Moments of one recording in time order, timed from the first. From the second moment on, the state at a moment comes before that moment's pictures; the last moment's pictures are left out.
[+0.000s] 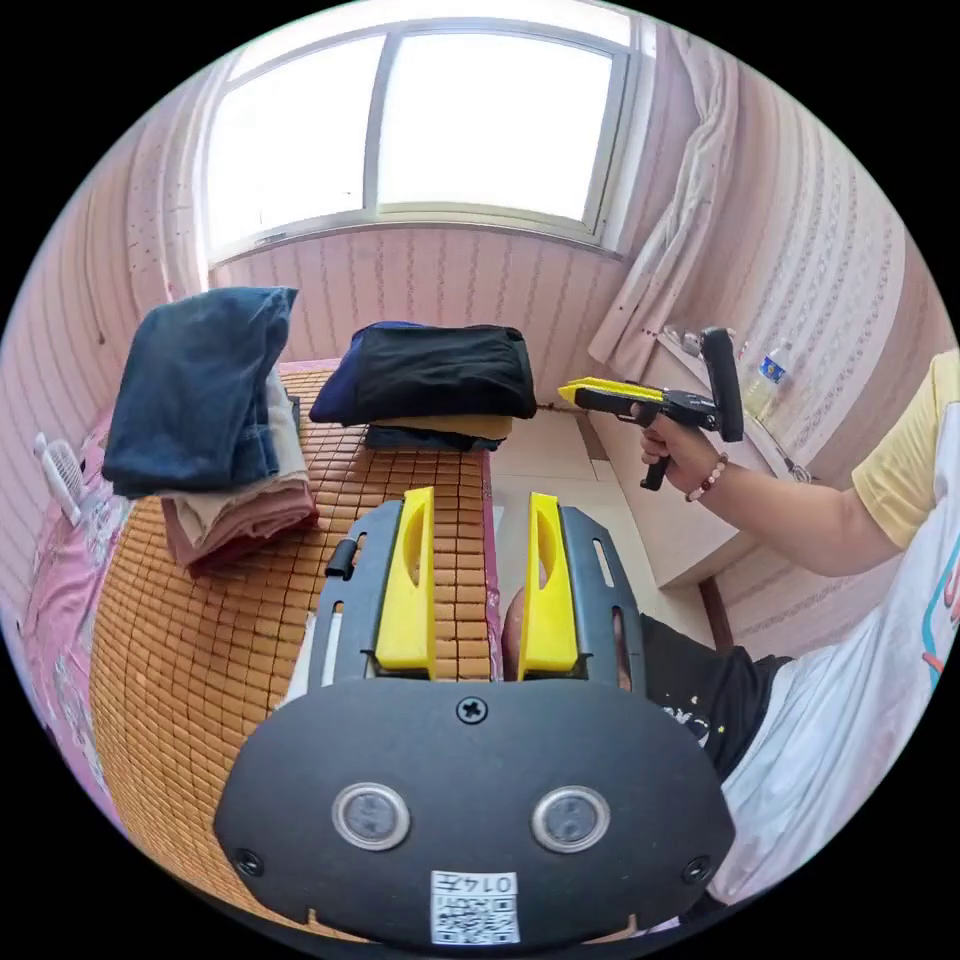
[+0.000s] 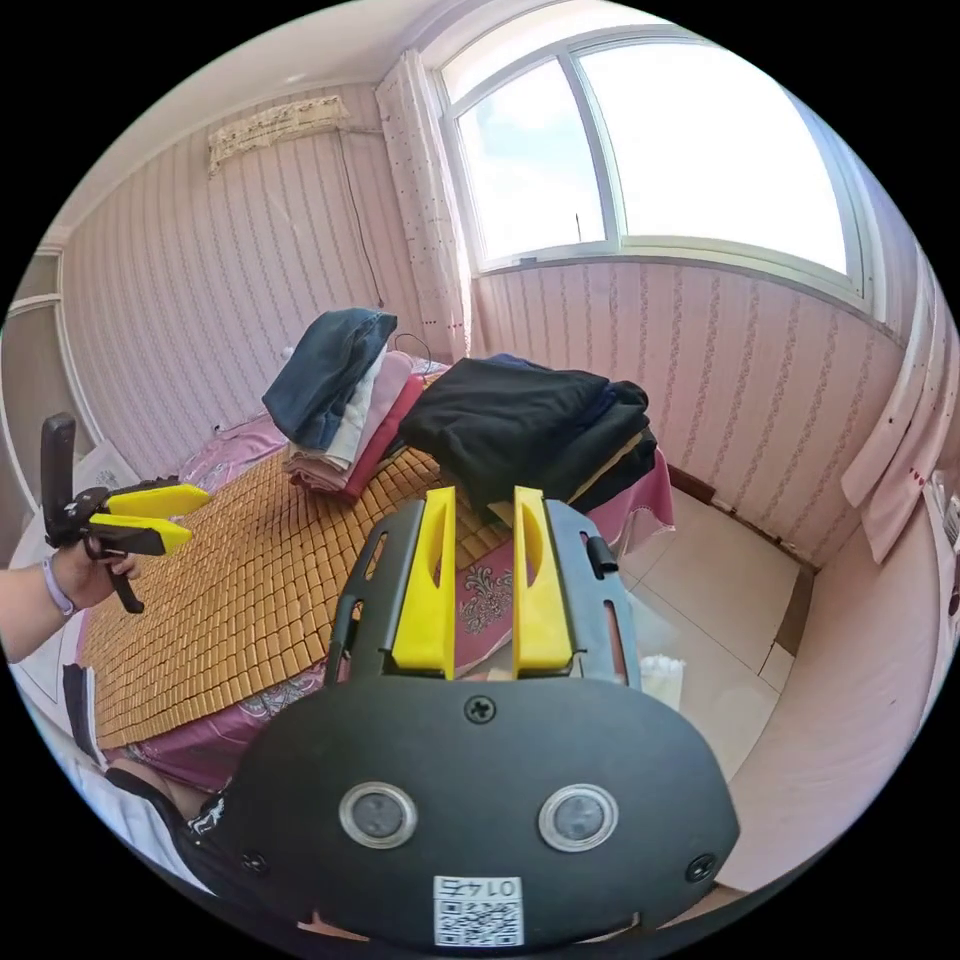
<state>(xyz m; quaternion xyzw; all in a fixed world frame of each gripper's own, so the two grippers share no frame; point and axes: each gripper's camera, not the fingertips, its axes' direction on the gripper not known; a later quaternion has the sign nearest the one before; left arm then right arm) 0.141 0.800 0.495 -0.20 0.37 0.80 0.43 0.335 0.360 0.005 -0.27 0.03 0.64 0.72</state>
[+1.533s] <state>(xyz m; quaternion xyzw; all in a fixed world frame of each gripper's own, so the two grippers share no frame) -0.073 0.486 0.519 -0.24 0.23 0.50 0.80 0.227 0.111 0.007 -0.23 -0.49 0.43 0.72</state>
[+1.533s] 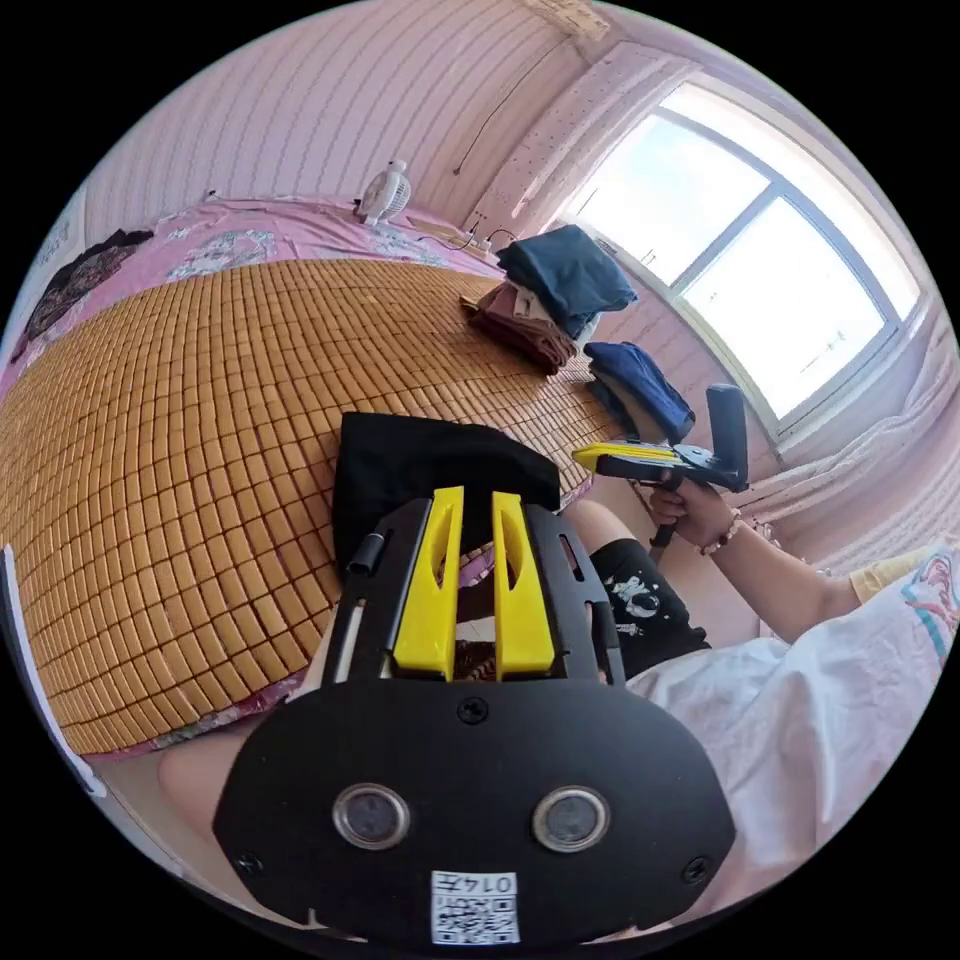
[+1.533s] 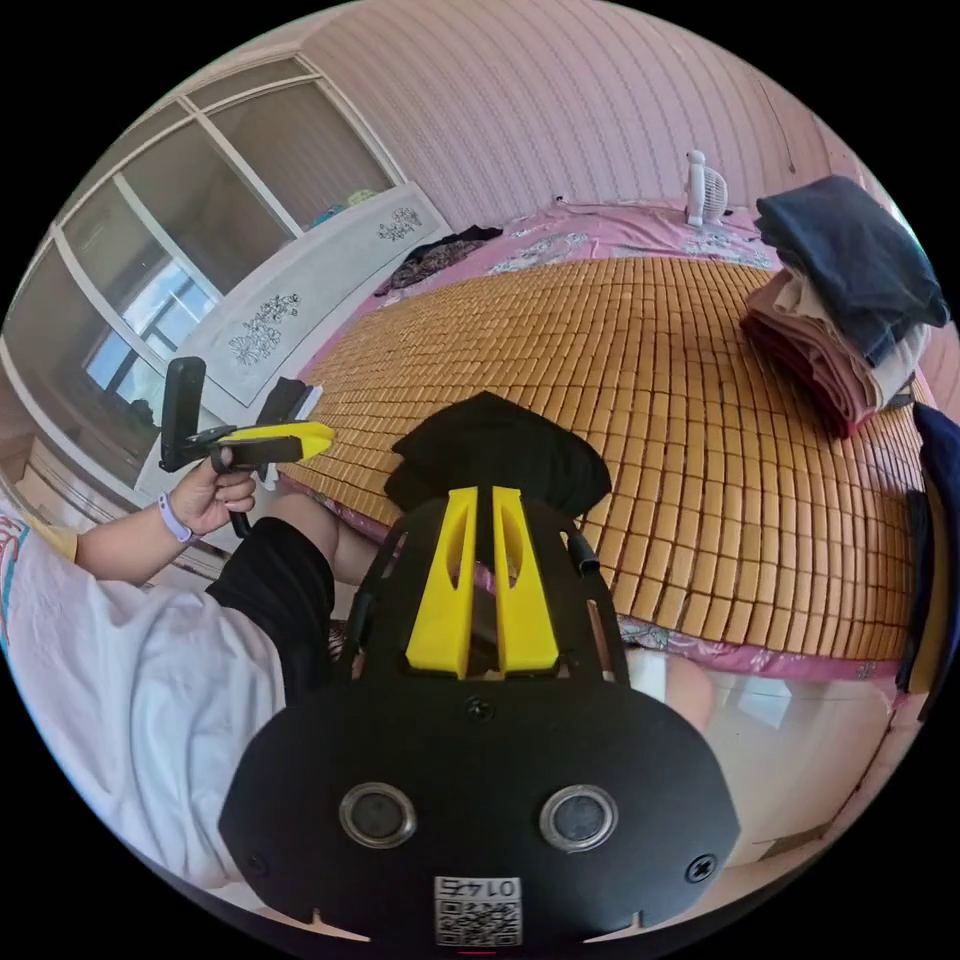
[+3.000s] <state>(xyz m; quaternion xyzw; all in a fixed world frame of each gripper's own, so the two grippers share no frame) -0.235 0.283 0.465 -0.25 0.10 0.46 0.85 0.186 0.012 0.197 -0.29 -0.56 0.33 0.70</state>
